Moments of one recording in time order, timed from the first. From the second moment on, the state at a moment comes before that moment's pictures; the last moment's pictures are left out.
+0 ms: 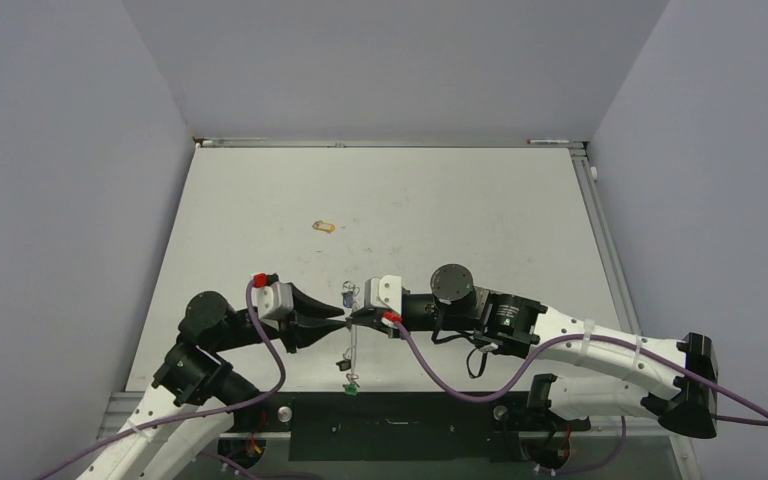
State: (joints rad) left arm -0.60 0.40 0.51 -0.10 0.73 -0.09; right arm 1.18 1.08 0.91 -0.07 -0.31 -0.31
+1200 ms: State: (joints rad) left arm -0.59 0.38 0.49 -0.09 0.76 -0.10; right arm 1.19 1.17 1.02 -0.14 -0.34 -0.30
